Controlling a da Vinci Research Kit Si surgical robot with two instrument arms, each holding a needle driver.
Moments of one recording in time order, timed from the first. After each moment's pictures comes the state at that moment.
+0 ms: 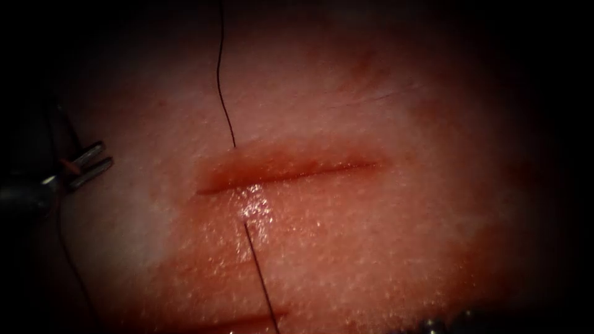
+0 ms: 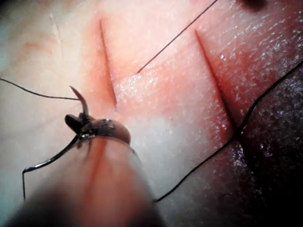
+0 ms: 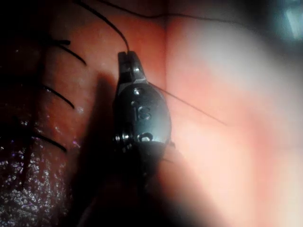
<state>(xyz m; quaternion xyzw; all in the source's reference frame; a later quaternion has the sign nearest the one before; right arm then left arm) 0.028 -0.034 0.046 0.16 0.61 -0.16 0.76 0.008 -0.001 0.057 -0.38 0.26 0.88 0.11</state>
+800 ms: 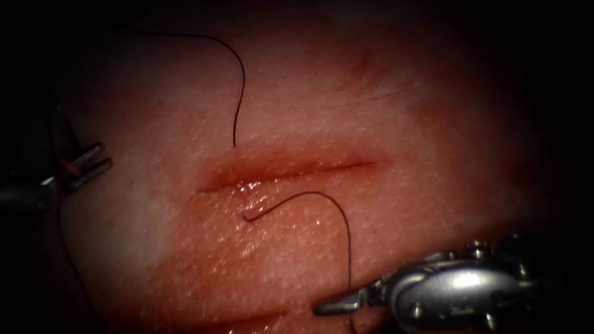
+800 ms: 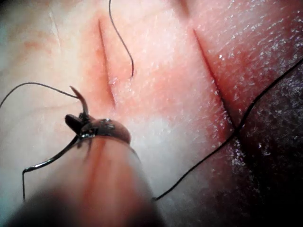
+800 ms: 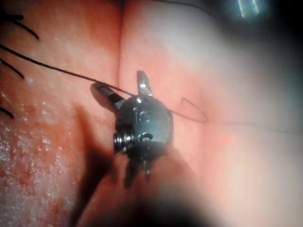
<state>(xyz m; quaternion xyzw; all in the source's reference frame) 0.024 -0.024 0.046 0.08 0.61 -0.12 0.78 0.008 -0.001 0.057 -0.38 0.26 0.88 0.11</state>
